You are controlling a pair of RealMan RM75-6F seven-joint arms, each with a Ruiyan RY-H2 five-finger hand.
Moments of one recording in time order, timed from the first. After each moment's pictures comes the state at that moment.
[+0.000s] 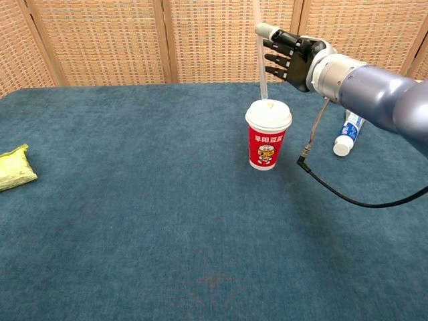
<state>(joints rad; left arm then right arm) -0.17 -1.39 -0.10 -1.33 1.38 1.41 0.11 0.85 -1.82 0.65 -1.06 -1.08 0.74 1.21</state>
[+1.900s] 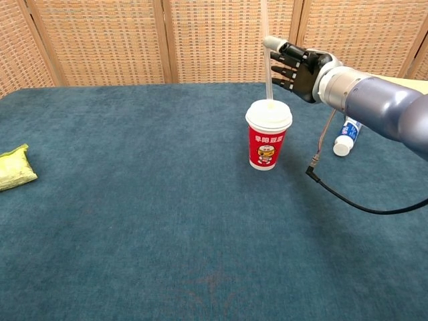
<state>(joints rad) -0.17 -1.39 -0.10 -1.34 1.38 1.40 0.12 0.84 -1.84 0.63 -1.00 -1.11 0.72 1.29</state>
